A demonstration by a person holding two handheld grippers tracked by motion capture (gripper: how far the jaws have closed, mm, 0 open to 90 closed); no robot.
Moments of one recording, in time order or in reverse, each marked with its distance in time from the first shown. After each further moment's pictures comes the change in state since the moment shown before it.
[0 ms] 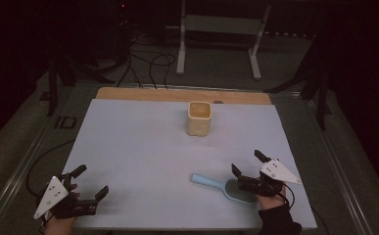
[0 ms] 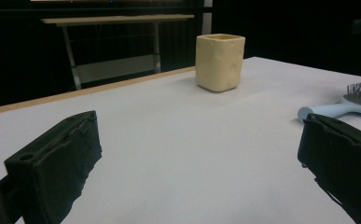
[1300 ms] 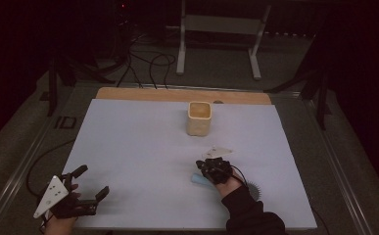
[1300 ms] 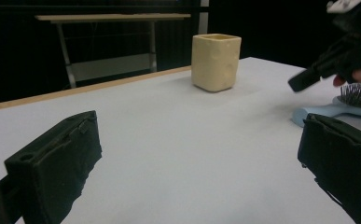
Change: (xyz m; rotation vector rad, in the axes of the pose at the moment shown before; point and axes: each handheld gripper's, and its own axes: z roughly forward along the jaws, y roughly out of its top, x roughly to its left) left arm 0.000 0.000 0.001 0.001 -0.018 -0.015; right arm 0.075 0.009 0.104 0.450 0.220 -0.017
